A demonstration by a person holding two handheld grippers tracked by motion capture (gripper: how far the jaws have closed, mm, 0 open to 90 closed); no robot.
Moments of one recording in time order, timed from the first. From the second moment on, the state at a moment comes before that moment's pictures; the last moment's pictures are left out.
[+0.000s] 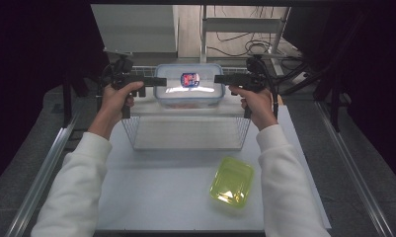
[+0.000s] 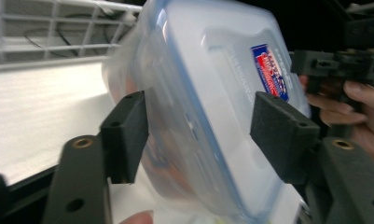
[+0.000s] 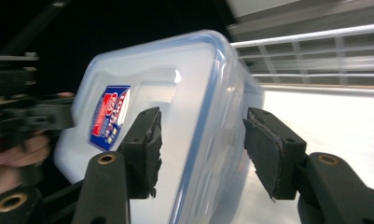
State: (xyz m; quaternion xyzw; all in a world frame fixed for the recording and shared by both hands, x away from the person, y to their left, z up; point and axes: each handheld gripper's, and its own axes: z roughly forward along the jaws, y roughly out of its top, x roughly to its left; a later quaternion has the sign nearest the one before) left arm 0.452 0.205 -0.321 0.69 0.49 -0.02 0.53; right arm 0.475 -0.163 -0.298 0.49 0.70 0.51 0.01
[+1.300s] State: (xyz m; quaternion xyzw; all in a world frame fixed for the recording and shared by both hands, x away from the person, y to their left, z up) left arm 0.405 0.187 -0.354 0.74 0.43 -0.01 0.51; right arm 0.395 -0.223 -0.345 0.43 0.71 0.55 -0.01
